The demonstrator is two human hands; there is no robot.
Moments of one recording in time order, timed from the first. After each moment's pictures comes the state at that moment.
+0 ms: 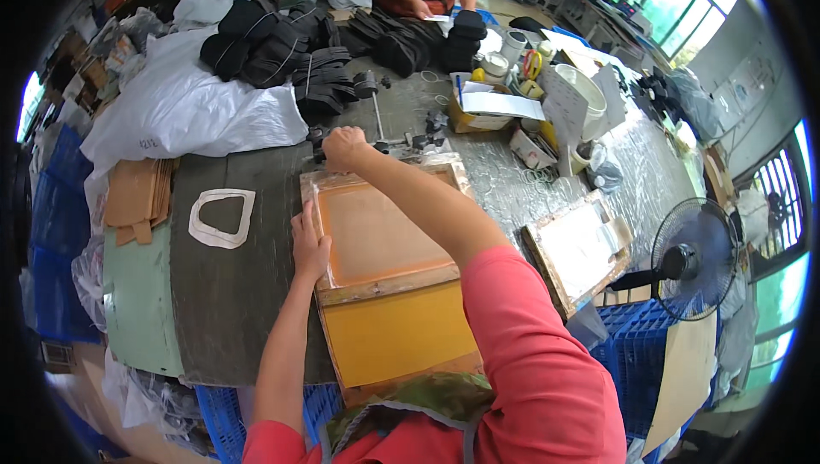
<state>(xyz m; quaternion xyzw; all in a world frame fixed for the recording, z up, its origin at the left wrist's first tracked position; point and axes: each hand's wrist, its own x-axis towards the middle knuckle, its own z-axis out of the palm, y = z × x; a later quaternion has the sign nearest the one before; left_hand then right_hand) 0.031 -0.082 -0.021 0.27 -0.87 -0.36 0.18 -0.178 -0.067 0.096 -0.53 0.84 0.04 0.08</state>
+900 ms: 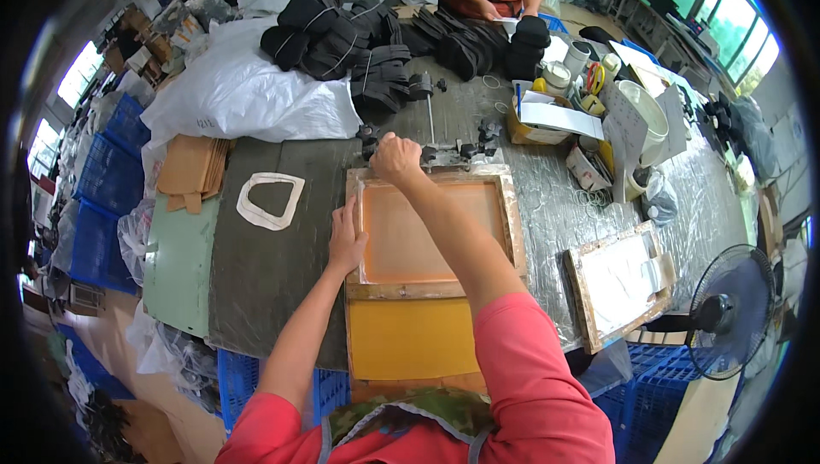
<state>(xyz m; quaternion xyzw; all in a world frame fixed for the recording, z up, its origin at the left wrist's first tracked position) 0.032 -0.079 -0.012 0.27 -0.88 -0.34 0.17 -0.169 -0.051 0.071 -0.42 0.89 -0.17 -0.02</state>
